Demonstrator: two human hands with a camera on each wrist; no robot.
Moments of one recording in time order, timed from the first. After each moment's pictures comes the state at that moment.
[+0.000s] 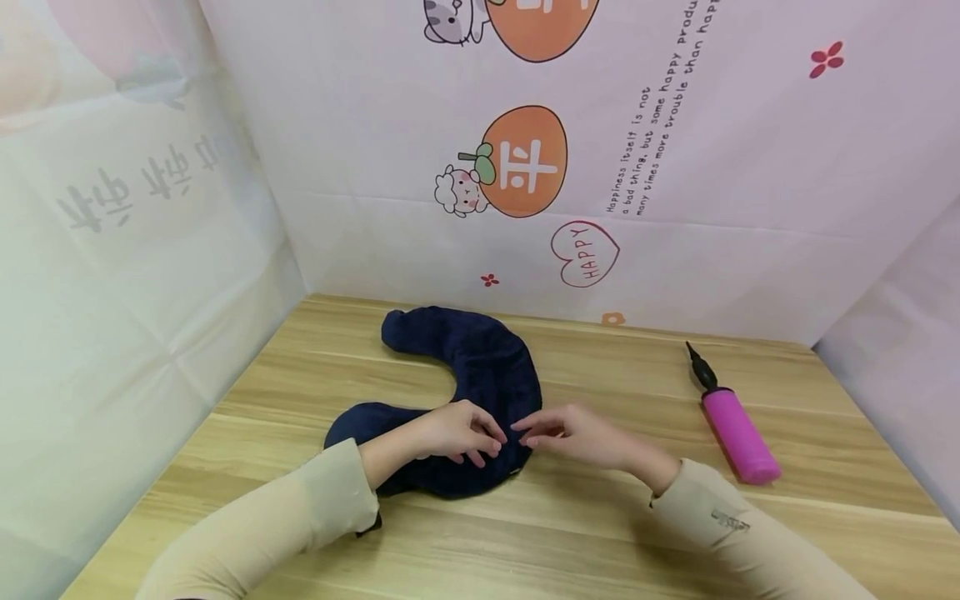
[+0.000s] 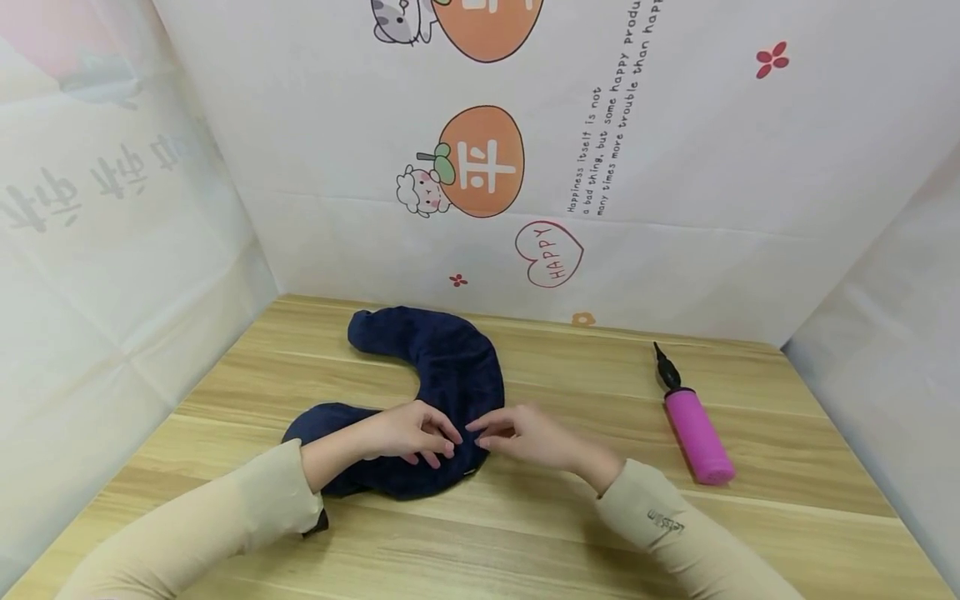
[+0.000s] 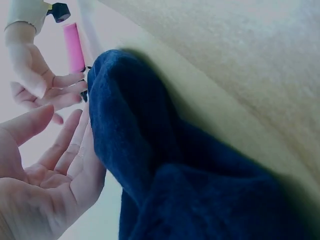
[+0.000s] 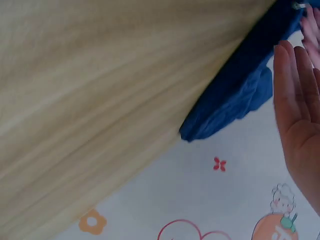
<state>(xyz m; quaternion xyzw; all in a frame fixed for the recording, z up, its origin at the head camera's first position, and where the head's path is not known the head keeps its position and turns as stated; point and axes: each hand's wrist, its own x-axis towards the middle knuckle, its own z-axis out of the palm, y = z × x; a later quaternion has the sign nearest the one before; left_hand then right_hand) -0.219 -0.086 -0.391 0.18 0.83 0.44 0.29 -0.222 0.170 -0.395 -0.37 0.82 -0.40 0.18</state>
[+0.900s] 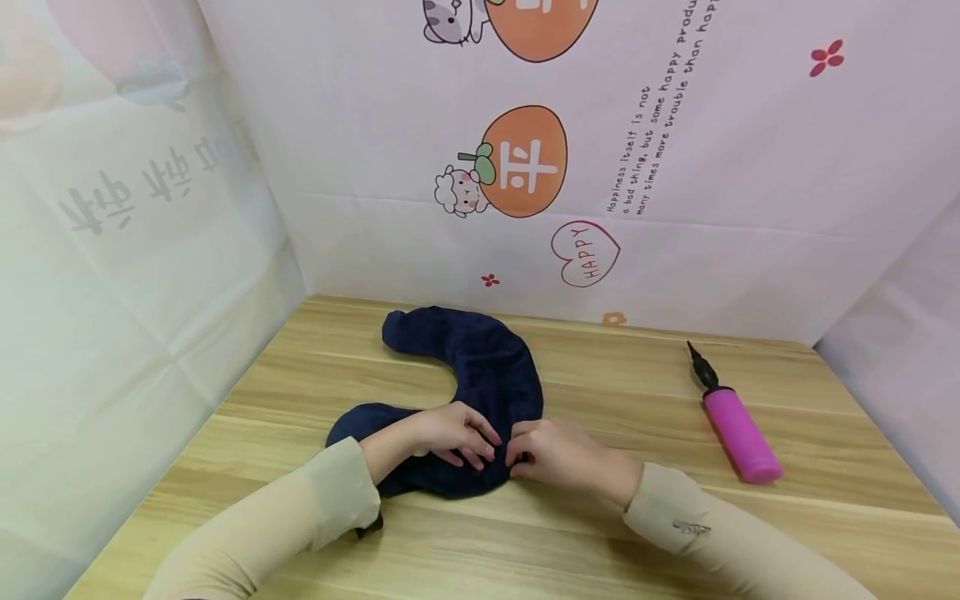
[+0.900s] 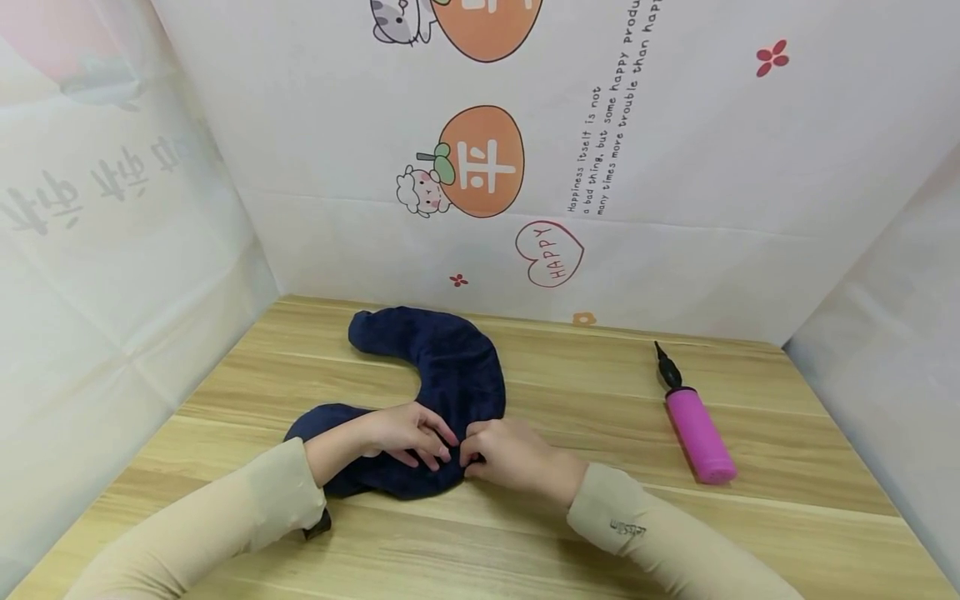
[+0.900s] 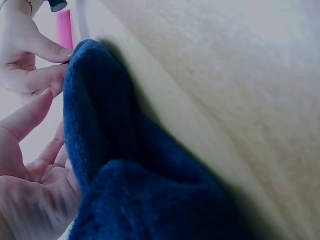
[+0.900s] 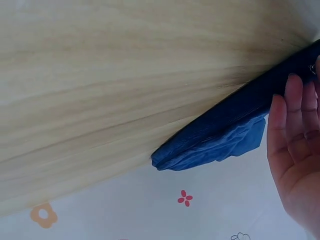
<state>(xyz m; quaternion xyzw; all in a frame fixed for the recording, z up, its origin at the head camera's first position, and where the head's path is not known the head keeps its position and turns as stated) -0.230 -0.095 -0.404 0.14 0.79 0.48 0.34 -0.213 0.137 -0.416 -0.52 0.84 -0.15 -0.06</state>
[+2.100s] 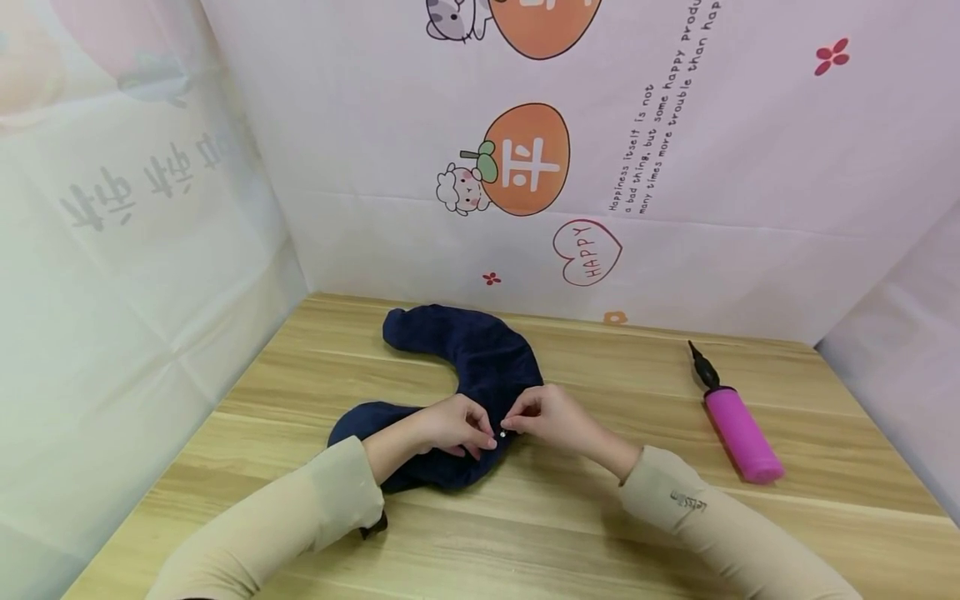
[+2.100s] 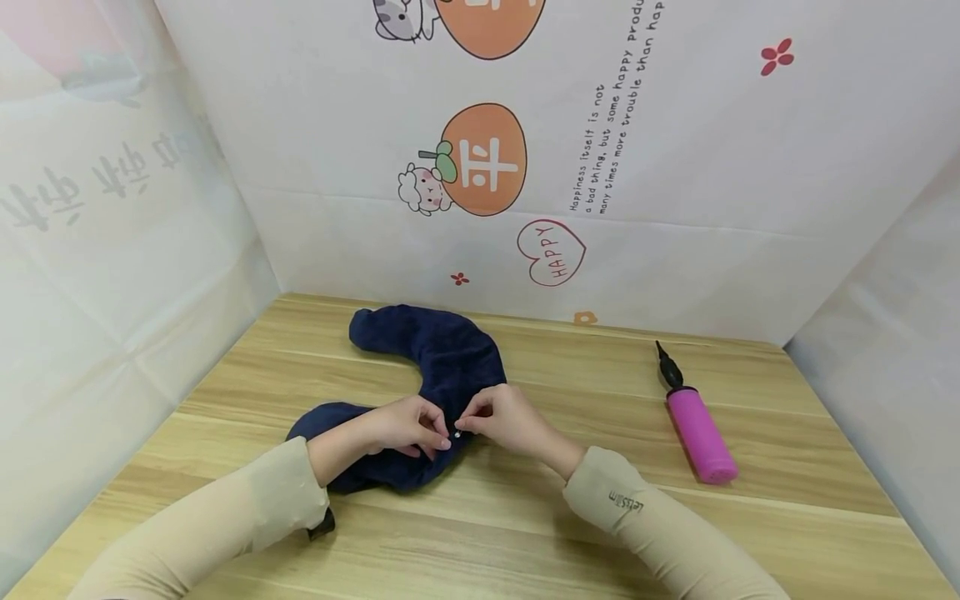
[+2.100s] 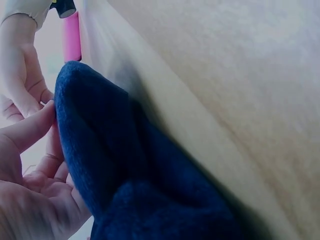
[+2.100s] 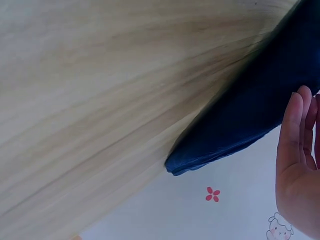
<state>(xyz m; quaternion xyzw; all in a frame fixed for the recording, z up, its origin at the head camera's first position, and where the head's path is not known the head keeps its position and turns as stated) -0.229 -0.090 -0.402 0.14 0.82 0.48 0.29 -0.235 0.133 -0.402 -0.31 0.85 -0.42 0.06</state>
